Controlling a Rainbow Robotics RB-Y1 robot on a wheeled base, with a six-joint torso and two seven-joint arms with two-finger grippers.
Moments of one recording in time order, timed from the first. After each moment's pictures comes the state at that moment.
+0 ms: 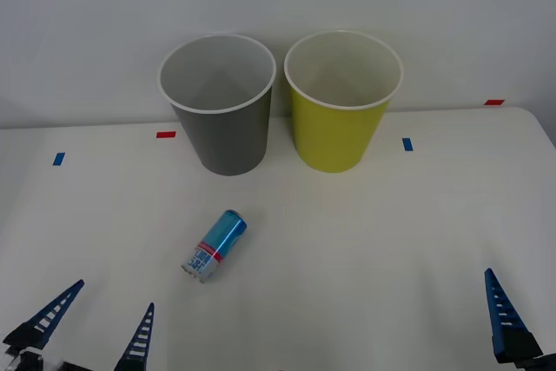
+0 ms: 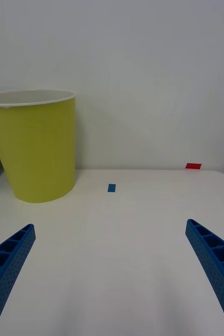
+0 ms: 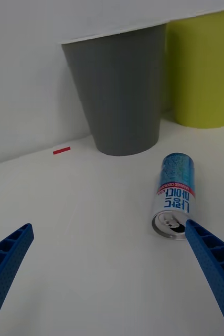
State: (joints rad) right arm 0.99 -0.46 0.04 -2.19 -0.15 -0.46 1.35; left arm 0.81 0.66 -0.34 -2.03 0.48 -0.48 -1.91
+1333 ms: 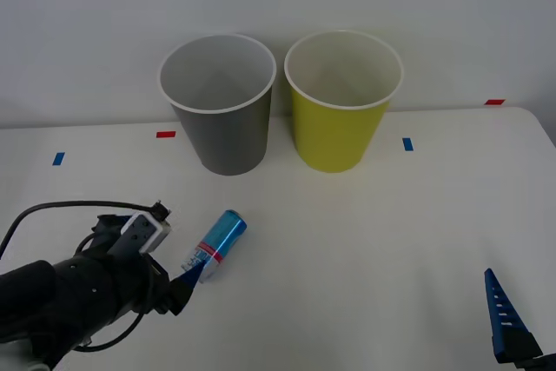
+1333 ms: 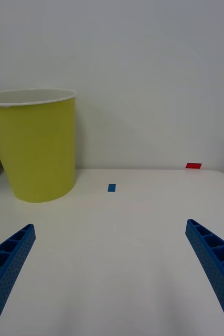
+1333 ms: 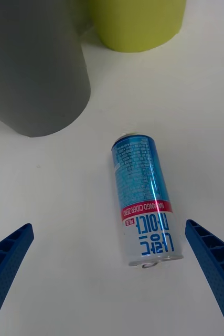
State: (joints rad) right arm 0.99 -0.46 0.04 -2.19 -0.15 -0.46 1.35; left arm 0.30 0.64 -0.22 -2.40 0.48 0.90 -1.84
